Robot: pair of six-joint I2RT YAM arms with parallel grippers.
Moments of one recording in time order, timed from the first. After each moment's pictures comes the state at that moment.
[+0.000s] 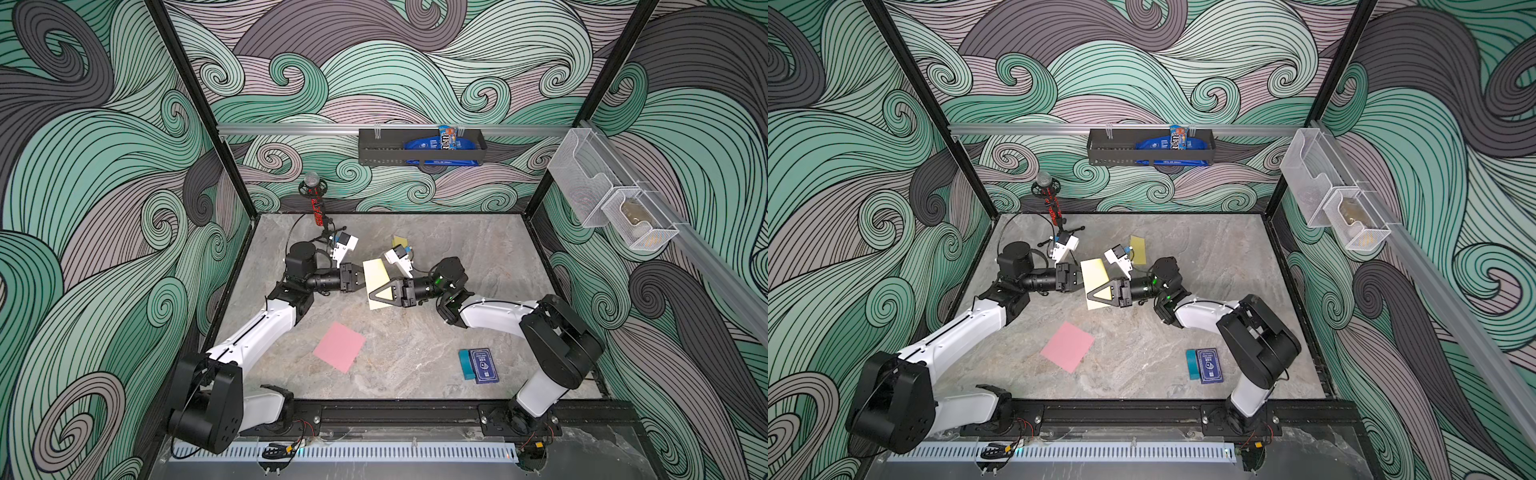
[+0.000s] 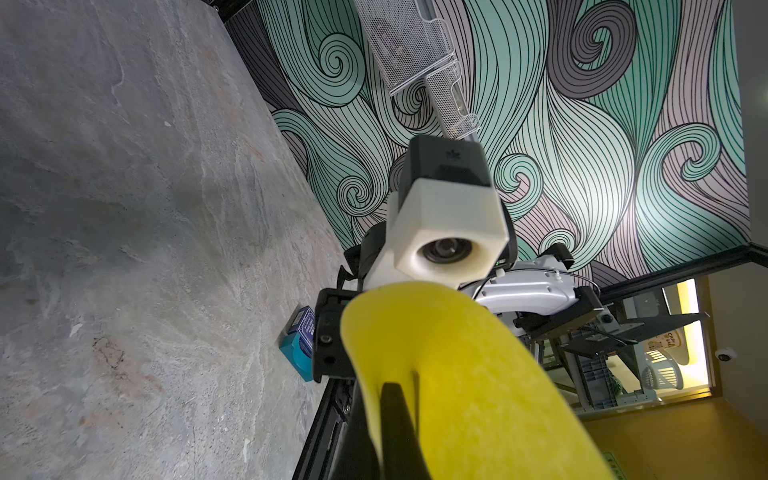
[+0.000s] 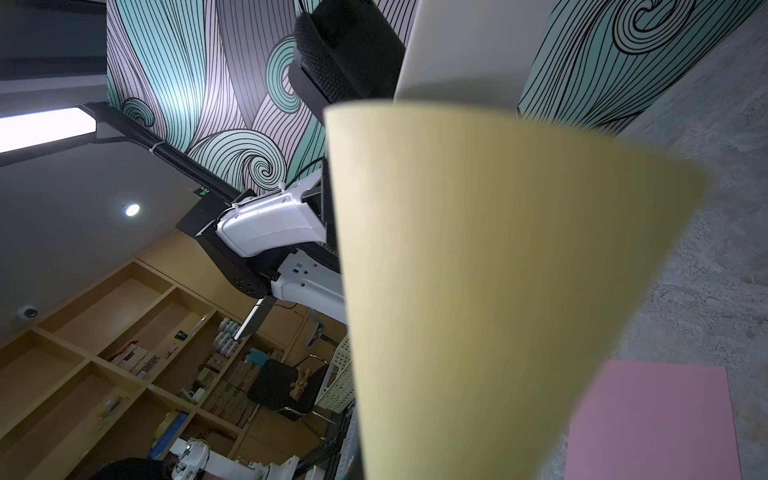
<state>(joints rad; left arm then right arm) -0.27 1.27 0.76 0.28 1.14 -0.84 0.67 1.69 0.84 1.01 -1.07 1.10</state>
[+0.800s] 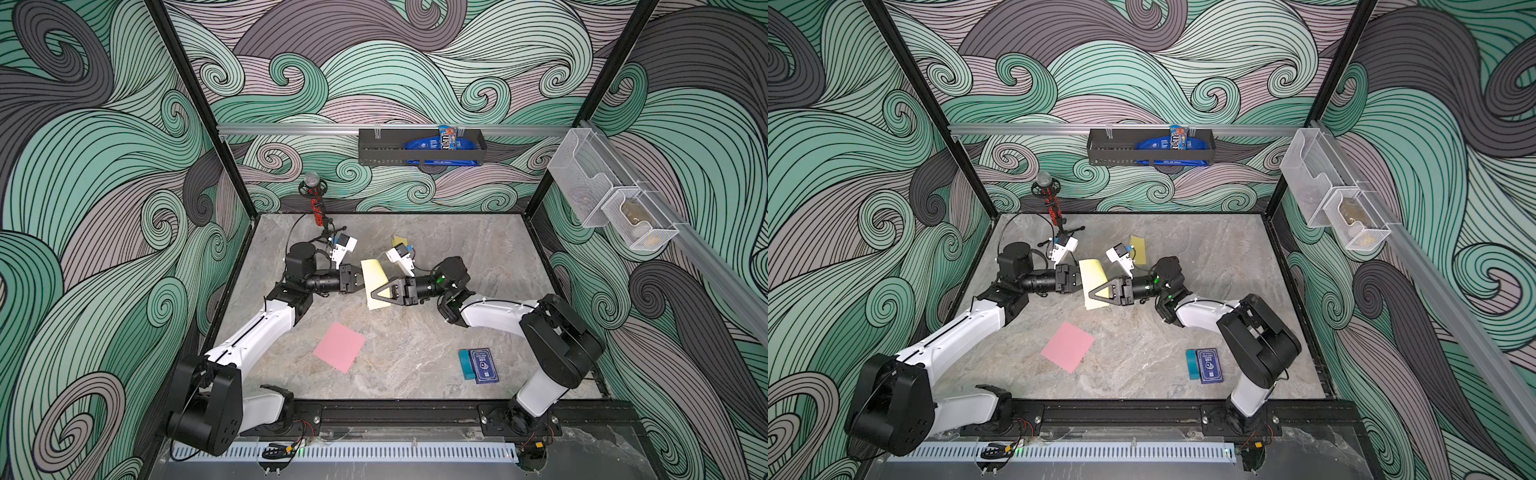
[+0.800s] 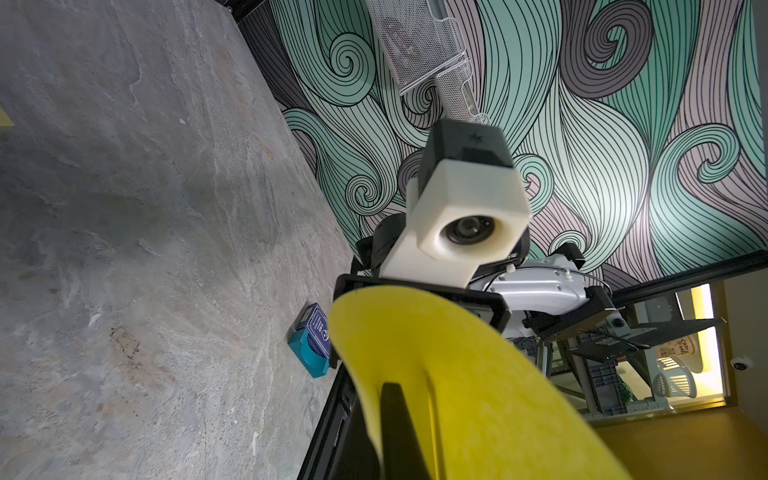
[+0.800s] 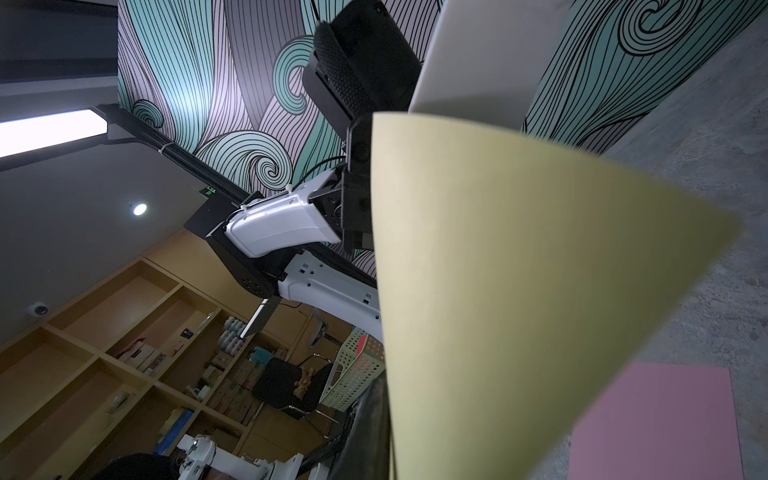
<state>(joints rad) -0.27 1.26 0.76 0.23 1.13 -0.80 0.66 1.69 0.84 1.05 -1.08 1.13</state>
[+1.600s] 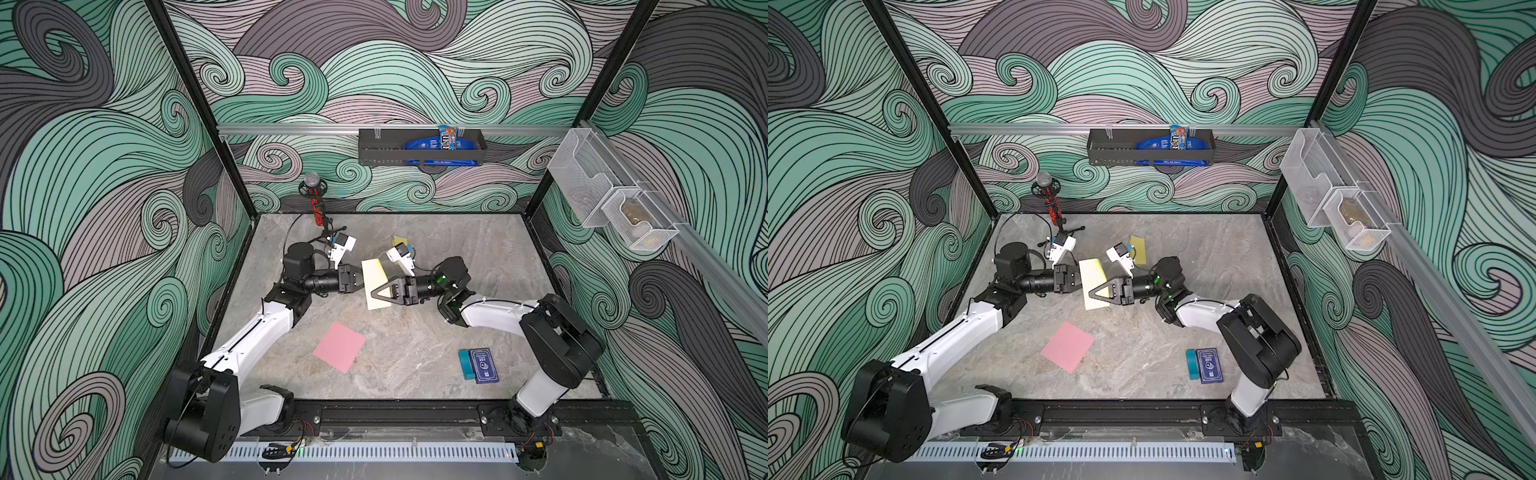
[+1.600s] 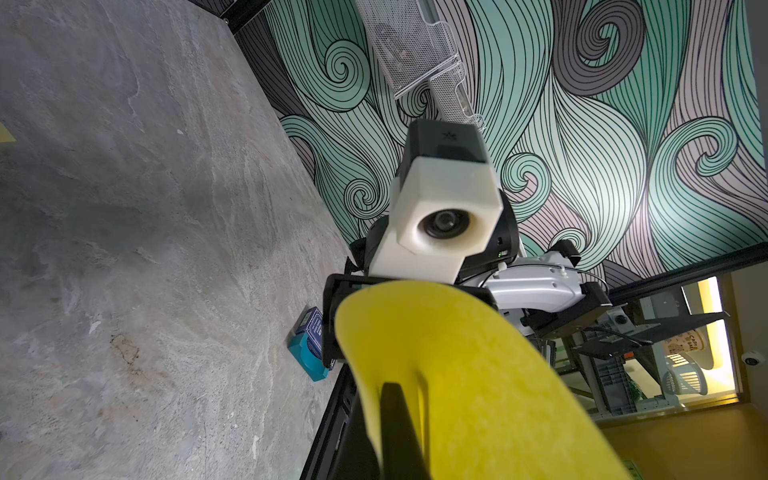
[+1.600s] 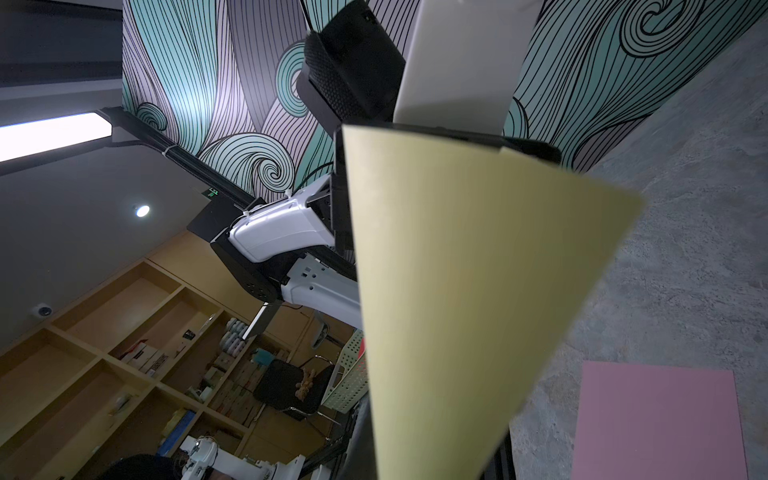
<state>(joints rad) -0.27 1.23 0.76 0.22 1.12 -0.79 0.66 1.69 0.84 1.07 -1.08 1.15</state>
